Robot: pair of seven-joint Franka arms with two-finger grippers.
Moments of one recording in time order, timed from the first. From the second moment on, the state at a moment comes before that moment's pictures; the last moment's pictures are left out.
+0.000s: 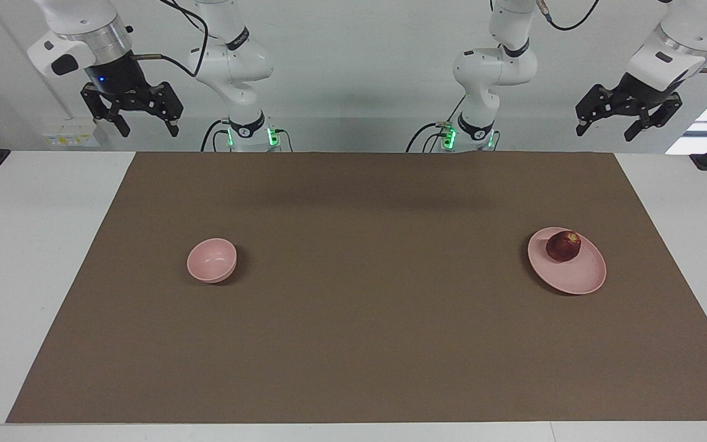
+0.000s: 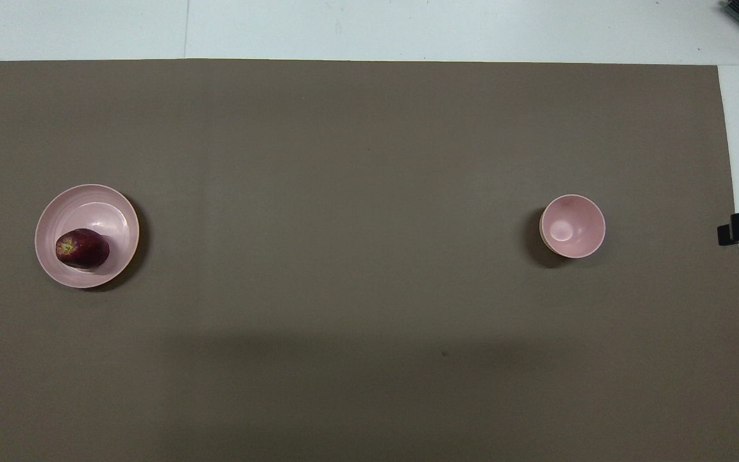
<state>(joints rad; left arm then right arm) -0.03 0.00 0.03 -1.39 -0.01 1.30 0.19 0.10 -0.07 -0.14 -1.52 0.01 1.44 -0.01</state>
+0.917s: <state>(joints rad) -0.03 -0.07 0.03 -1.53 -0.01 1.40 0.19 0.10 -0.07 -0.14 -1.52 0.01 1.44 -0.01</state>
